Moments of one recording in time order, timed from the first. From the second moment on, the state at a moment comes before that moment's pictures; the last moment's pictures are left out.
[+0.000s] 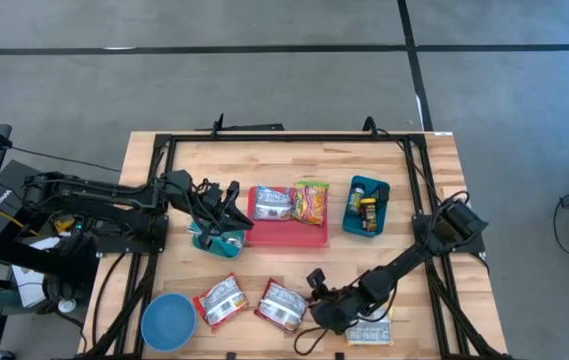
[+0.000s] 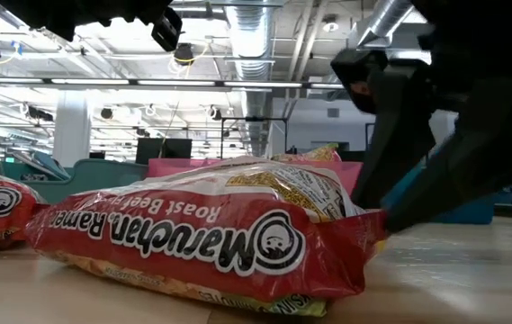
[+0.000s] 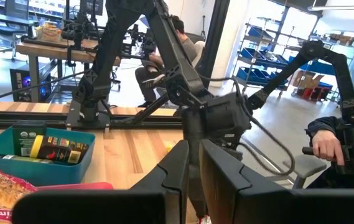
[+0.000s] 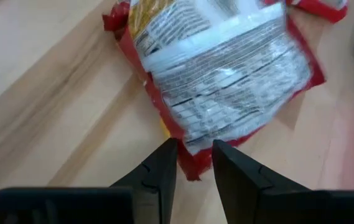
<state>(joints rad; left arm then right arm) 0.04 1.01 0.53 0.48 0.39 -0.16 0.64 1.95 1.07 -0.06 0.39 -0.14</state>
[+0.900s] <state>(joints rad) 0.04 1.01 0.53 0.48 0.39 -0.16 0.63 1.97 1.07 -0.07 0.39 -0.13</state>
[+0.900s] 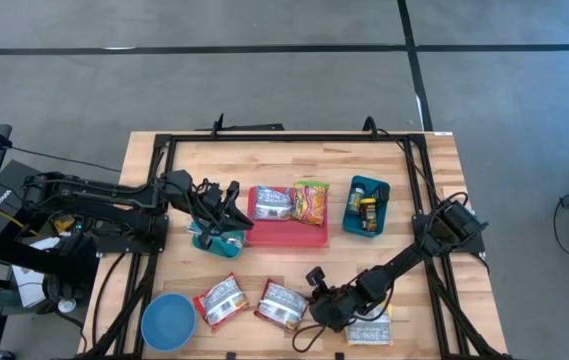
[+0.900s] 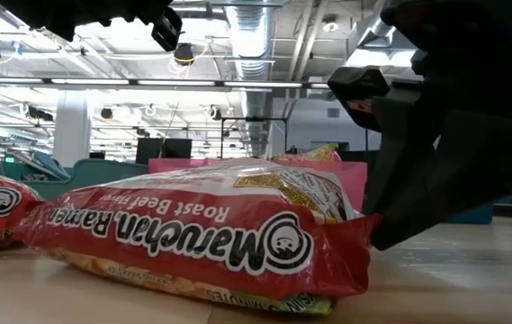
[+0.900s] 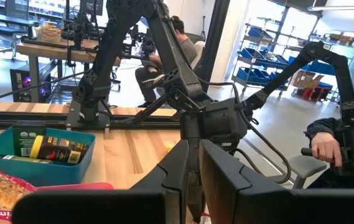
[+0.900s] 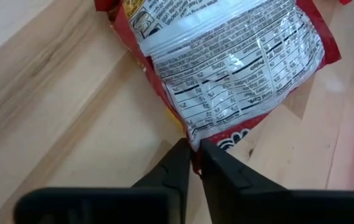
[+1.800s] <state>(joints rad) 0.04 1.01 0.53 0.48 0.39 -0.16 0.65 1.86 1.07 -0.06 0.53 -0.14</state>
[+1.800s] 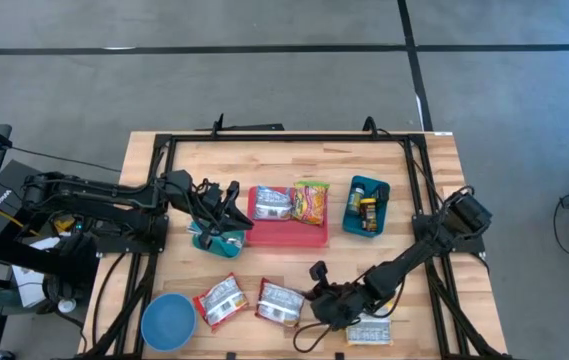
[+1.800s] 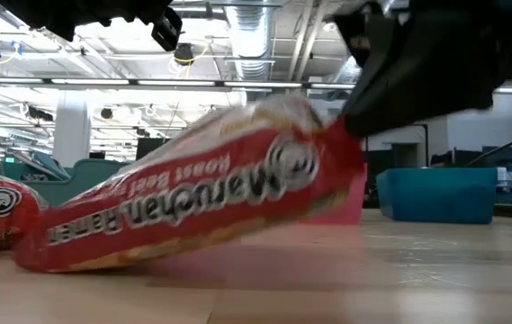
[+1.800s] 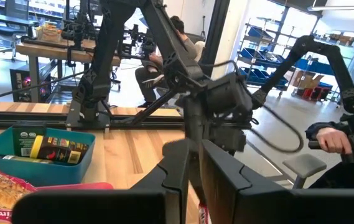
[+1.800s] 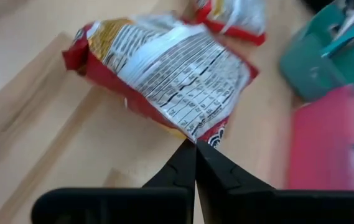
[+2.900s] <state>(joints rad) 0.04 1.01 0.53 0.48 0.39 -0.16 0.63 1.51 1.07 -0.07 0.78 -0.34</state>
